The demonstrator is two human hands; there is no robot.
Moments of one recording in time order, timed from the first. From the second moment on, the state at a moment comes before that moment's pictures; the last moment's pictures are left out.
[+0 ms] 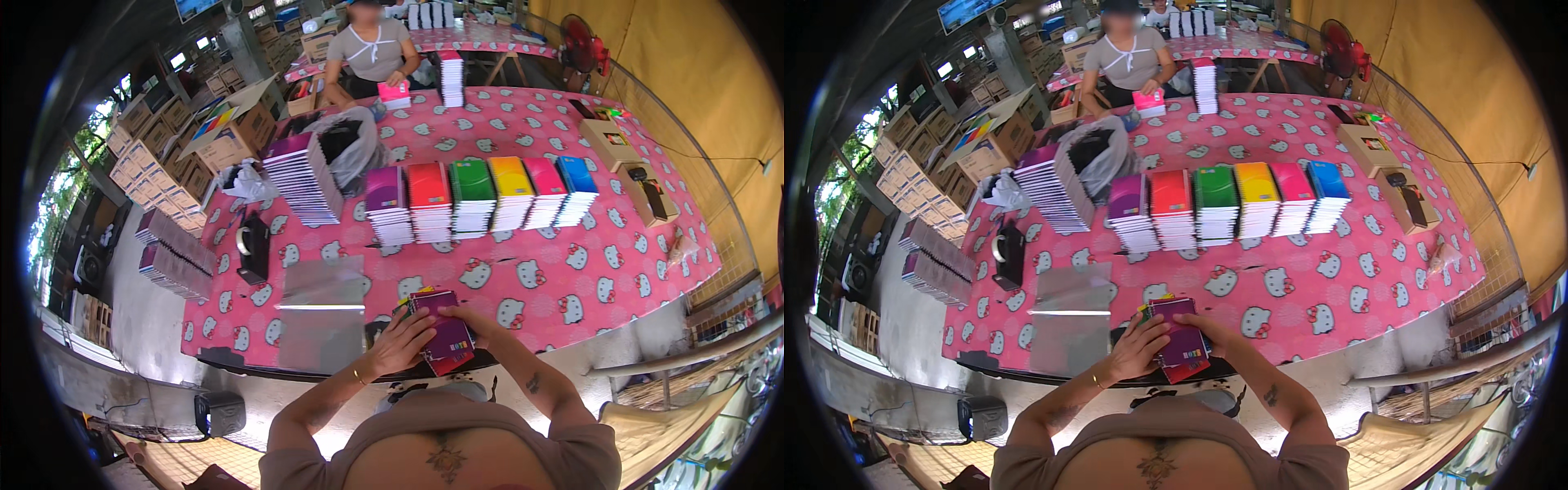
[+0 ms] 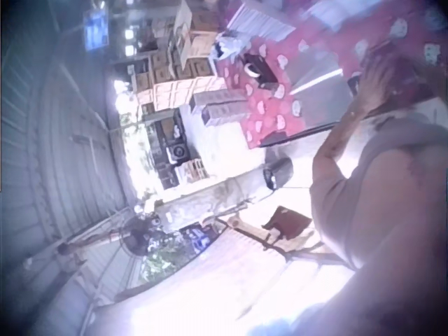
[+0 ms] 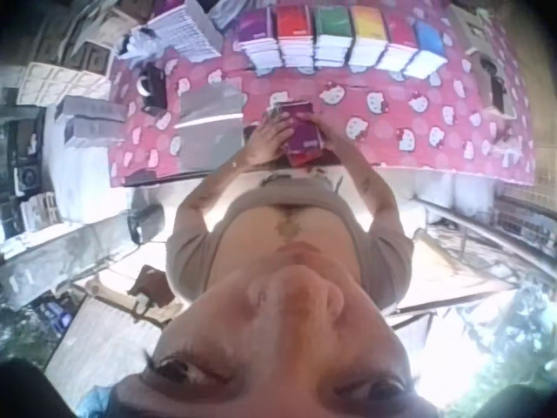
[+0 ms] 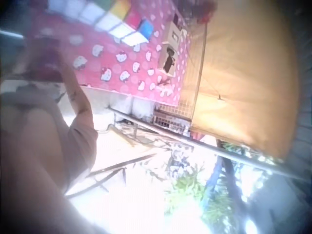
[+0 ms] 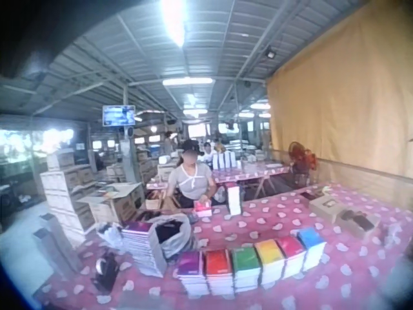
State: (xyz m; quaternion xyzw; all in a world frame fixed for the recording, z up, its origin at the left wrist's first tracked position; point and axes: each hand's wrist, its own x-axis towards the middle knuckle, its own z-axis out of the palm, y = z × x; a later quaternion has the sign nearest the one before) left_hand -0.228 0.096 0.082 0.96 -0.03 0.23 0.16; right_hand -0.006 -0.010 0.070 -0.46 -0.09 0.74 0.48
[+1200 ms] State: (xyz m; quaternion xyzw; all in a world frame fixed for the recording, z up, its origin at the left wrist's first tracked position) left_hand -0.376 0.157 0.109 0.97 0.20 0.13 0.10; right_hand -0.229 0.098 -0.024 -0.51 -0.52 0.41 0.54
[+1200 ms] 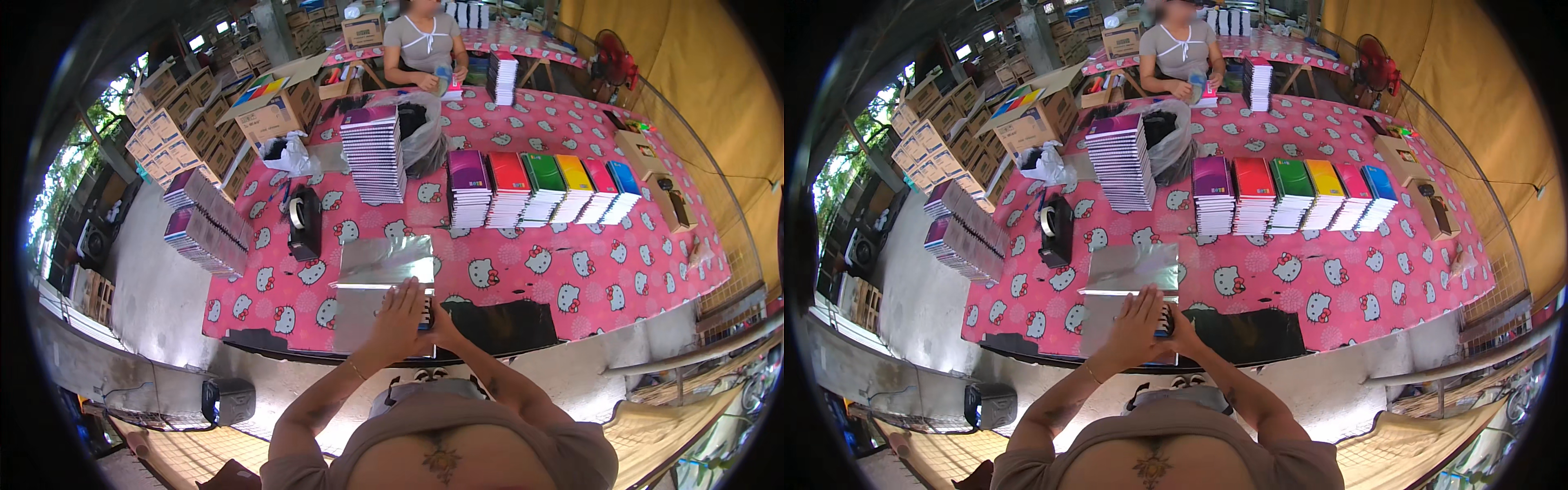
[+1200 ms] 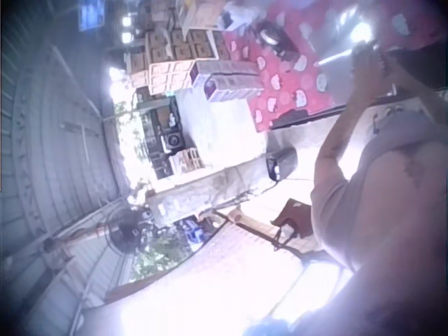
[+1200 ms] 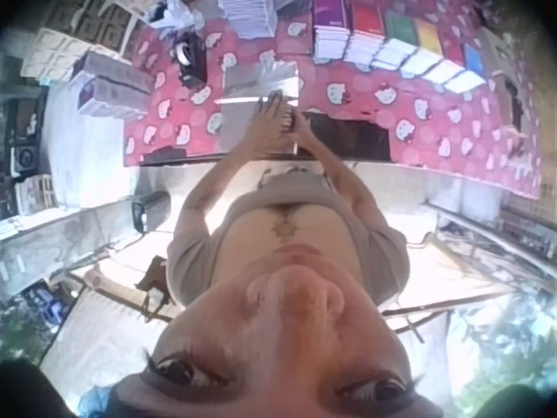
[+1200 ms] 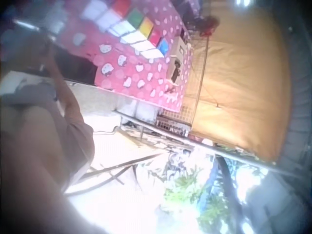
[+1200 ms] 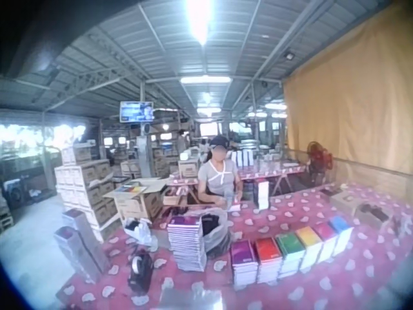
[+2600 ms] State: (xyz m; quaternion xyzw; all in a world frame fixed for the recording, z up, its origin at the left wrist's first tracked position) left_hand -0.423 0.211 0.129 0.94 0.19 0.23 0.17; right_hand -0.246 0.116 -0.011 -0.54 -0.53 0.38 0.53
